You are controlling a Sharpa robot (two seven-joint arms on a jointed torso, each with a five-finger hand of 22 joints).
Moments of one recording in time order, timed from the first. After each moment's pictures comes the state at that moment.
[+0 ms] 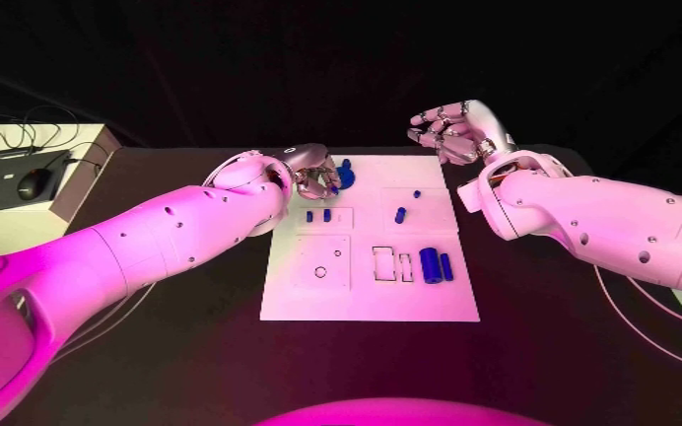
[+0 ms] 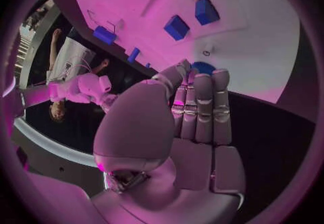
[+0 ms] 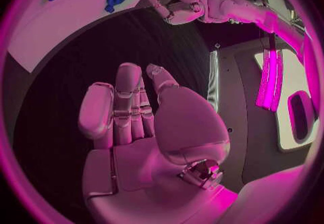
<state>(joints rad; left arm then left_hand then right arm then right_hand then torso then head) 1.14 -0.47 0.07 1.10 -1.46 -0.19 -0.03 1.46 -0.07 0.39 -0.09 0.12 1.19 0.12 0.06 0.06 1.29 0.05 0.08 0.07 1.18 -0.01 1.25 0.44 0.16 1.11 -0.01 0.84 1.16 1.22 -0.82 -0.08 1.41 -0.78 -0.74 0.27 1.24 0.00 0.03 -0.06 0.50 1.06 0.12 0.08 0.23 1.10 0.02 0.70 0.51 1.43 -0.06 0.75 0.73 0.08 1.47 -0.09 1.10 1.31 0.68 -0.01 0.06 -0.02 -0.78</state>
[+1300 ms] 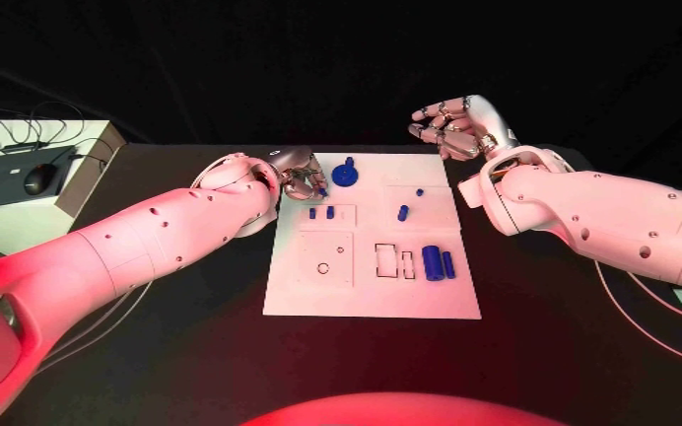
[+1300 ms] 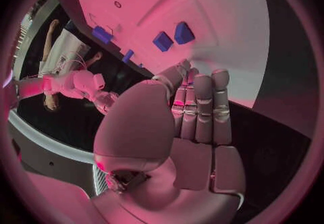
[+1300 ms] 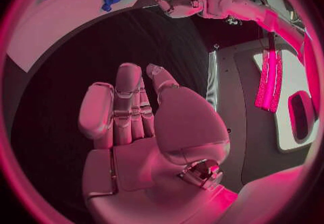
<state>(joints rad) 1.11 -0.50 0.08 1.09 -1.41 -0.17 -0.06 1.46 -0.07 0.39 -0.09 0.12 1.19 0.11 0.06 0.06 1.29 0.05 0.08 0.07 1.18 -0.01 1.24 0.45 0.16 1.11 -0.01 0.84 1.16 1.22 -0.82 -0.08 1.41 -0.78 -0.74 0.27 1.24 0.00 0.03 -0.06 0.50 1.06 0.12 0.08 0.23 1.10 0.01 0.70 0.51 1.43 -0.07 0.75 0.73 0.08 1.47 -0.09 1.10 1.31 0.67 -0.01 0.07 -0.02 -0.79</state>
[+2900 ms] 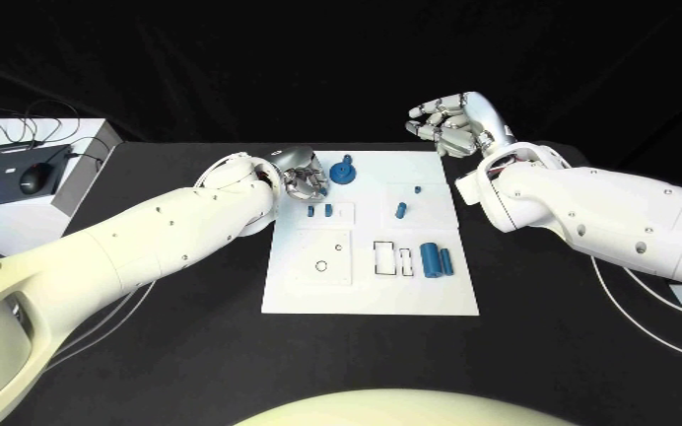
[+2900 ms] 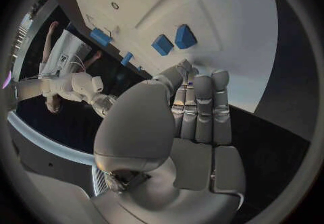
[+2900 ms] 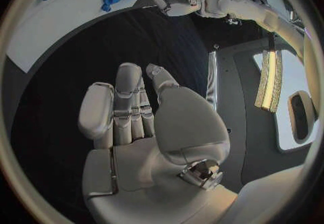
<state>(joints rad) 1.11 -0.47 0.07 1.06 -1.42 -0.16 -0.06 1.46 -0.07 0.39 -0.09 0.12 1.19 0.11 0.06 0.06 1.29 0.05 0.08 0.07 1.18 -0.01 1.24 0.46 0.17 1.11 -0.01 0.84 1.16 1.22 -0.82 -0.08 1.41 -0.78 -0.74 0.27 1.24 0.00 0.03 -0.06 0.50 1.06 0.12 0.08 0.23 1.10 0.01 0.70 0.50 1.43 -0.07 0.74 0.73 0.08 1.47 -0.09 1.10 1.31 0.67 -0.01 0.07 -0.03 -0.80</state>
